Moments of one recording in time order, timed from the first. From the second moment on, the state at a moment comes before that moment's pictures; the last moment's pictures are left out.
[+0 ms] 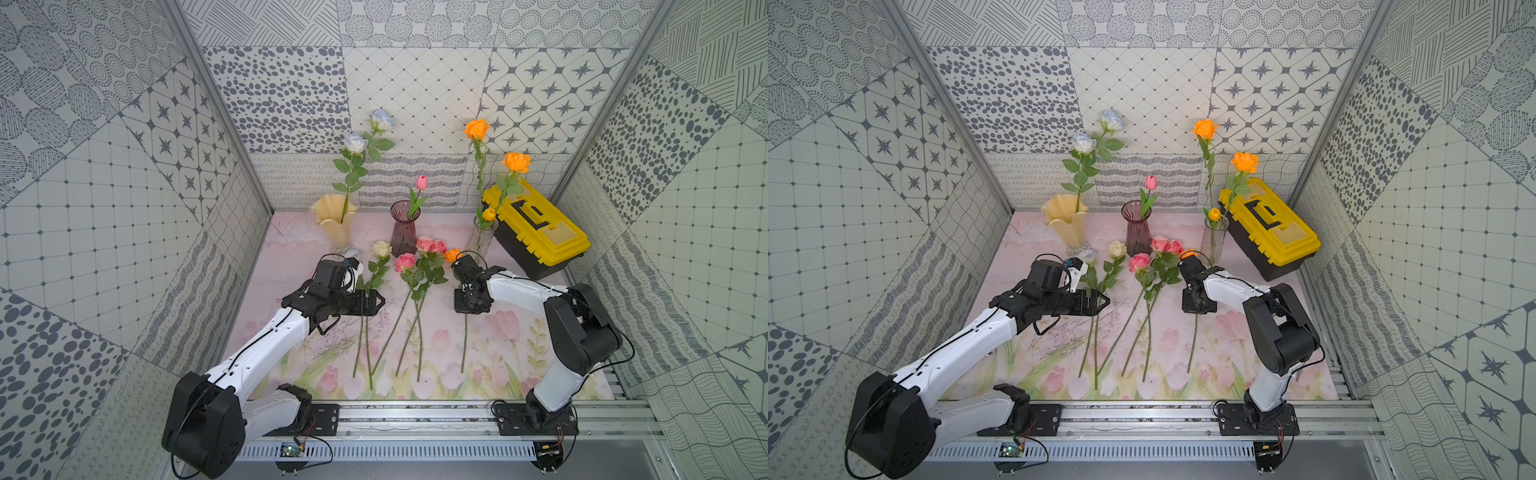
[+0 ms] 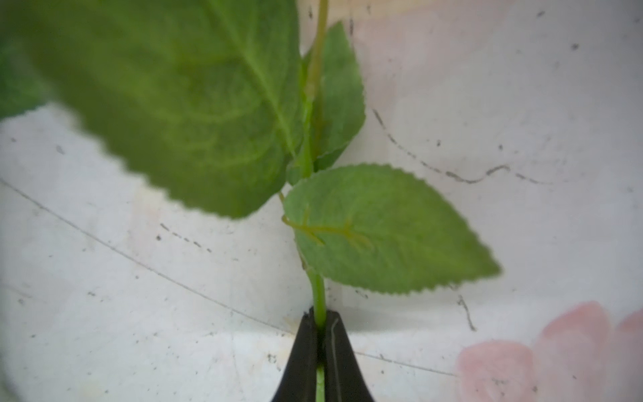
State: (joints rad) left arm -0.34 1.18 0.80 -0.48 0.36 -0.34; right arm 0.49 1.72 1.03 -0.66 0.14 0.53
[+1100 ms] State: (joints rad) left arm -0.34 1.18 0.80 -0.48 0.36 -0.34; right arm 0.47 1.20 1.43 -0.53 0.61 0.14
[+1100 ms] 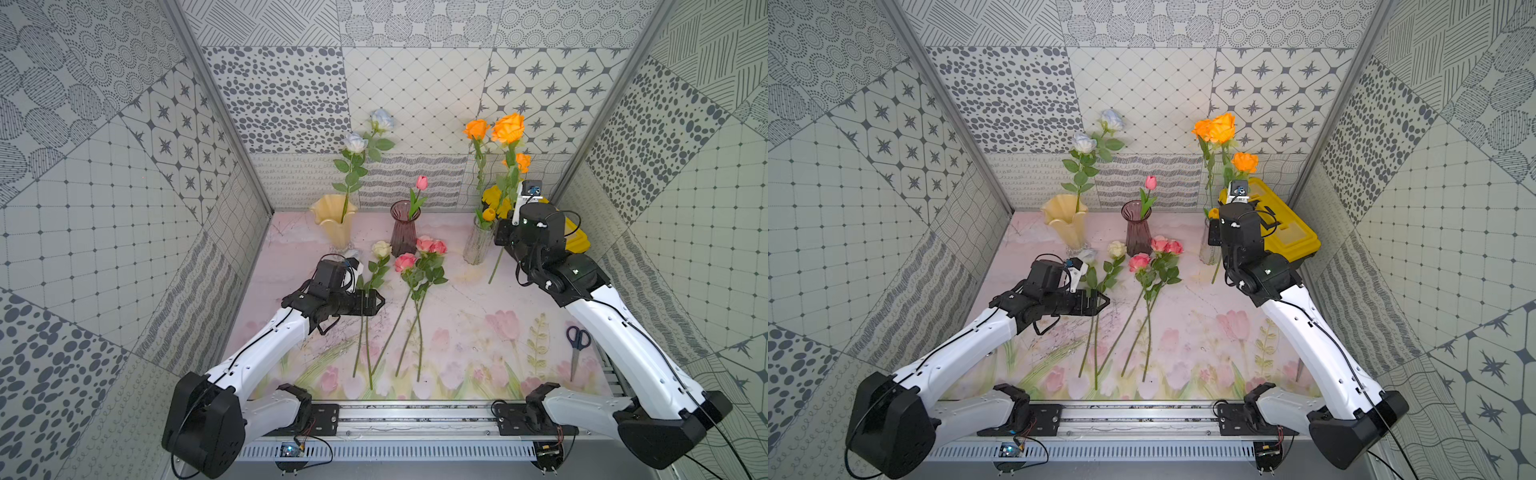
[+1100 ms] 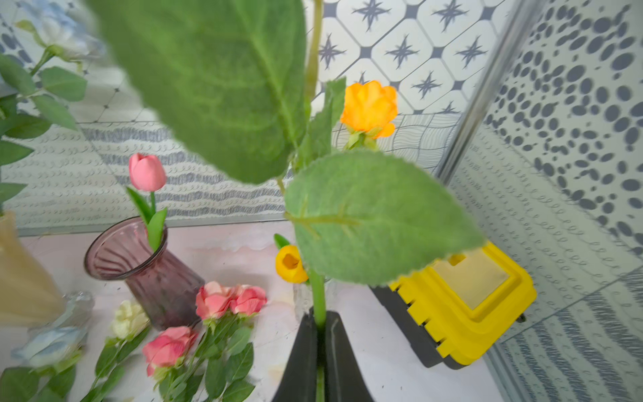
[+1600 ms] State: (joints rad) left arm -0.34 1.18 0.80 -0.48 0.36 -0.34; right arm 0.36 1.39 1.43 0.03 0.75 -0.11
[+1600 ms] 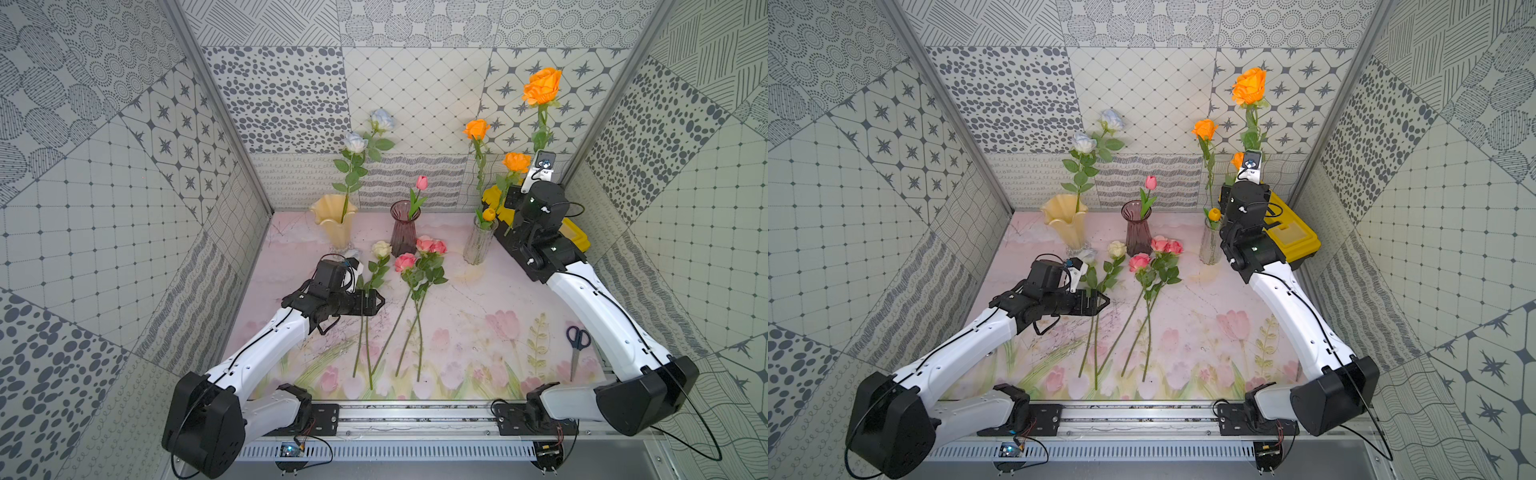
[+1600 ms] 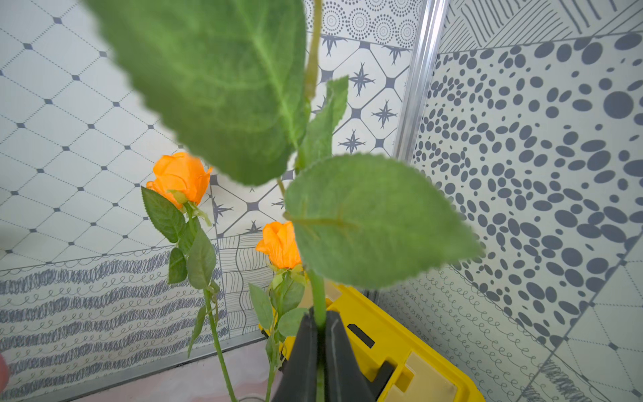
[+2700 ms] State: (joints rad) left arm -0.34 1.18 0.80 -0.48 0.35 -0.34; right arm 0.33 1.69 1.42 0.23 0.76 -0.09
